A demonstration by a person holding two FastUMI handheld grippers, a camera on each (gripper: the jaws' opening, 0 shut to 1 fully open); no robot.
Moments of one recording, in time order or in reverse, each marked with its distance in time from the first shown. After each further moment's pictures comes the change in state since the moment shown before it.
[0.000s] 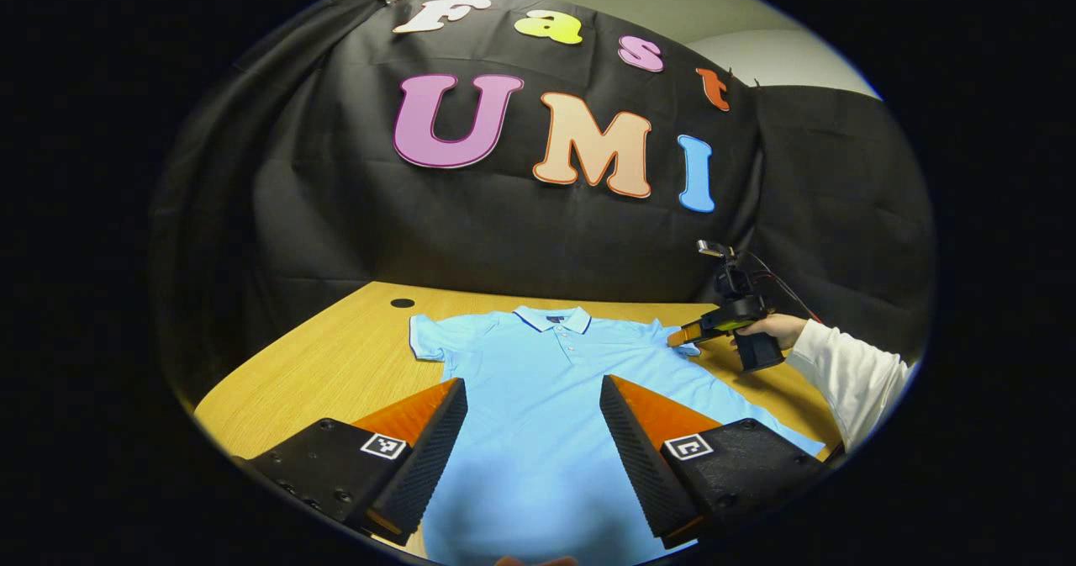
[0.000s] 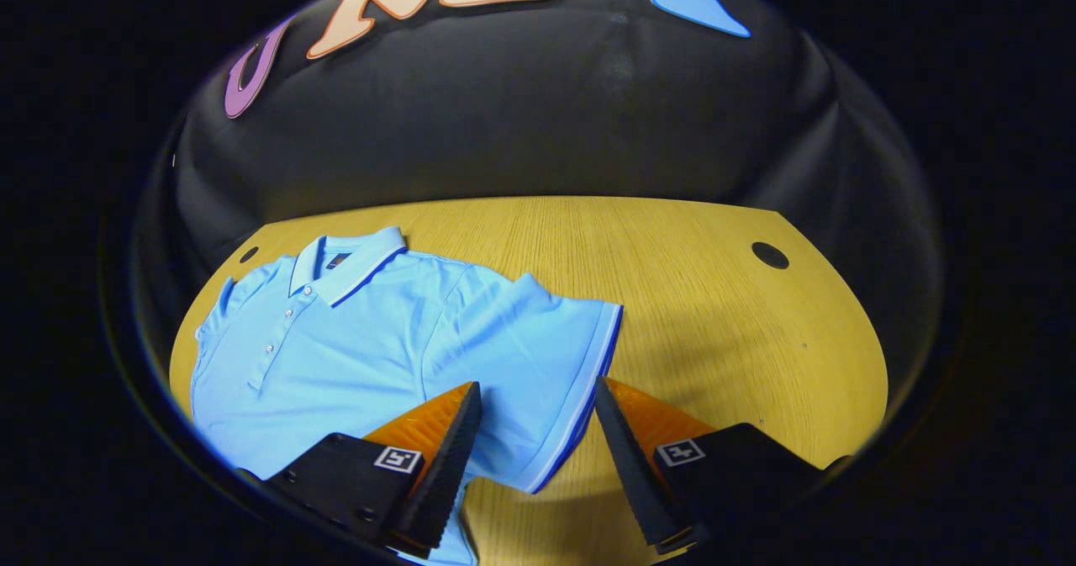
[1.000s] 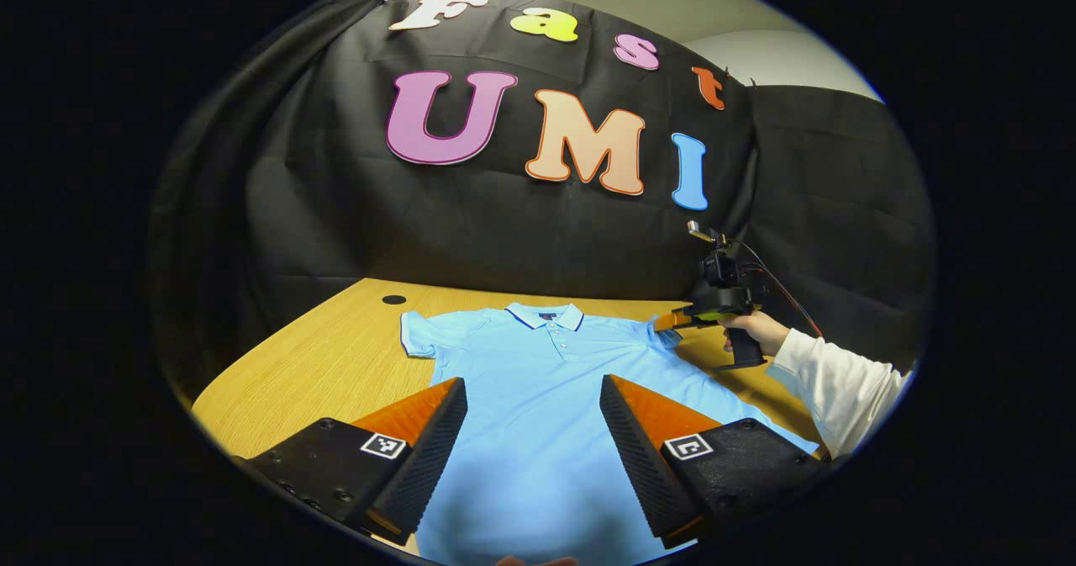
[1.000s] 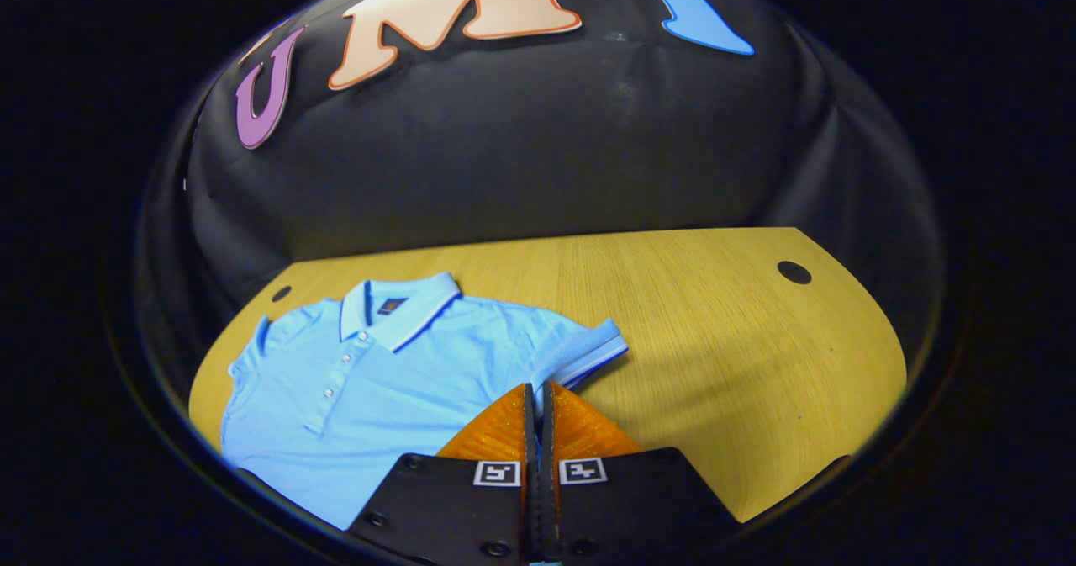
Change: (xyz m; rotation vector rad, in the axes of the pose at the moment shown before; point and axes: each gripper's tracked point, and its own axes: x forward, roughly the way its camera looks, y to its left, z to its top) left arm -0.001 -0.007 0.001 -0.002 0.007 -0.027; right arm -0.021 0.066 0.040 0.110 -0.139 0.115
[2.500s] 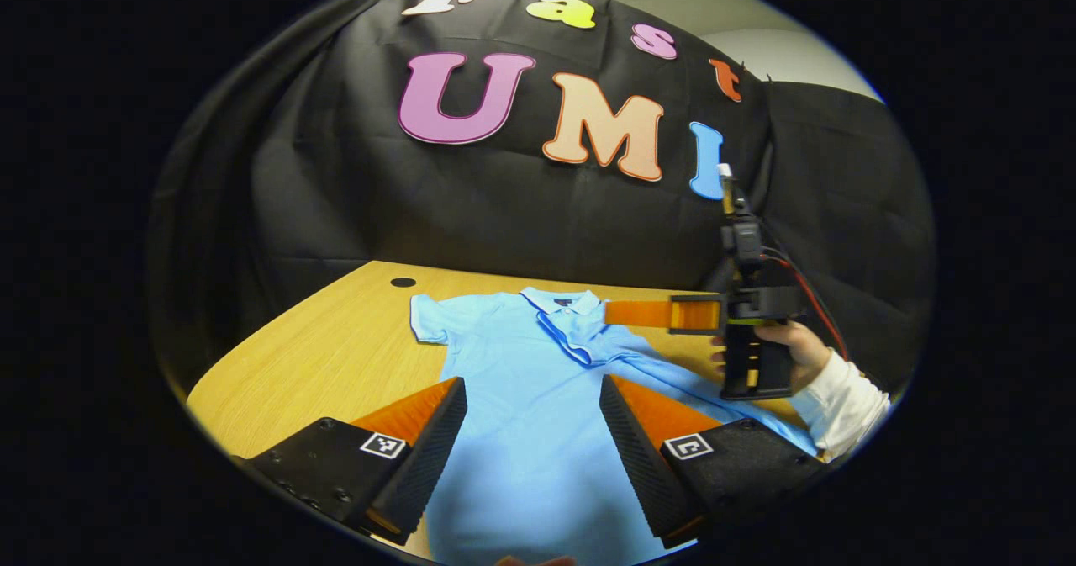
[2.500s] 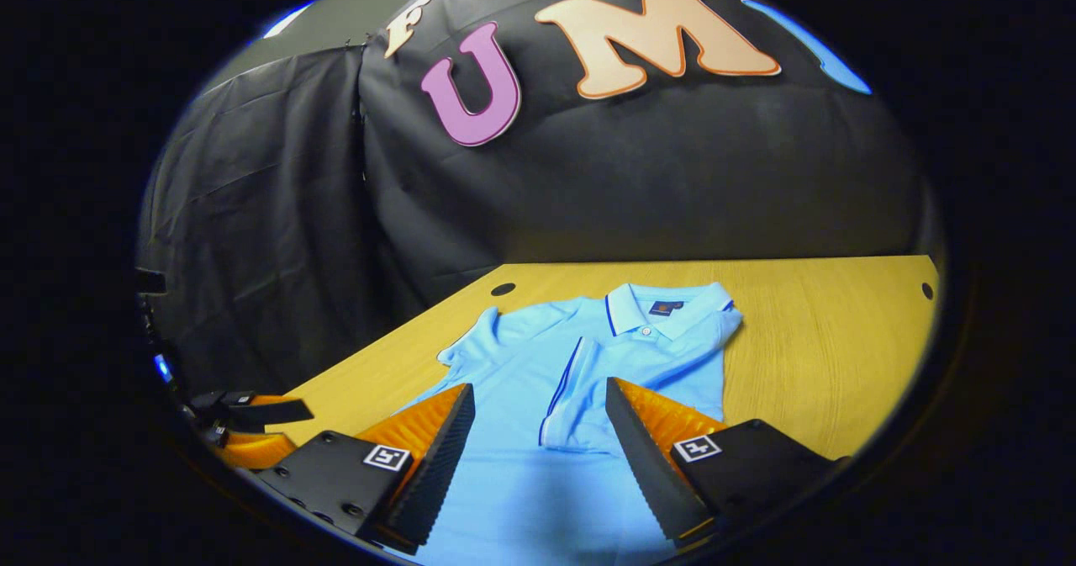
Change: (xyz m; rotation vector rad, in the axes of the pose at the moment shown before) left arm 0.019 0.035 -0.018 -0.017 0.052 0.047; right arm -0.114 0.192 -0.050 -0.129 -0.068 0.552
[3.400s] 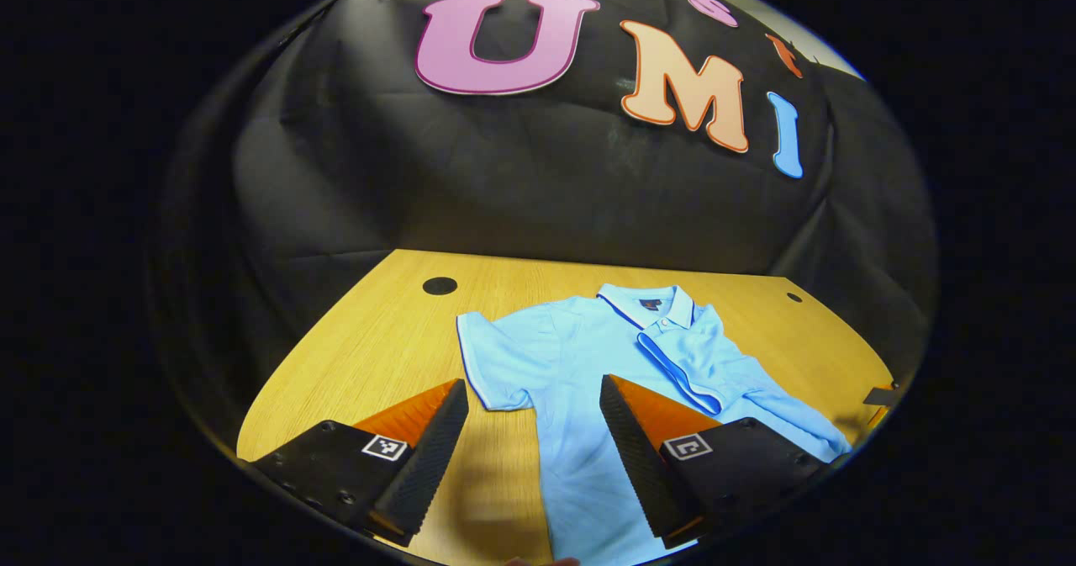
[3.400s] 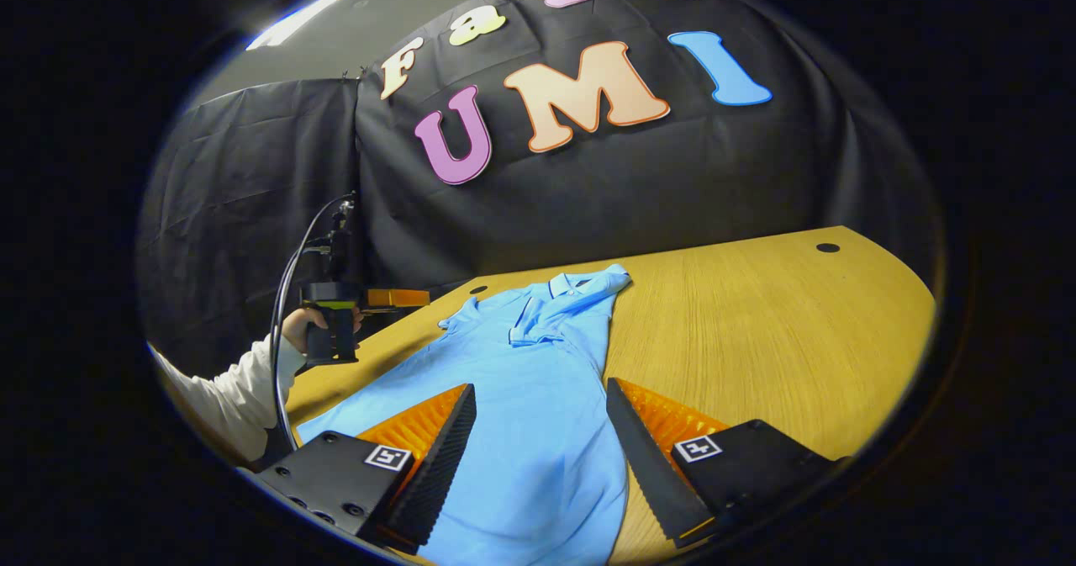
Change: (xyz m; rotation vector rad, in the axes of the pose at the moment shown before) left arm 0.146 0.107 0.036 -0.016 0.189 0.096; right arm -0.195 -0.030 -0.064 0.053 -0.156 -0.143
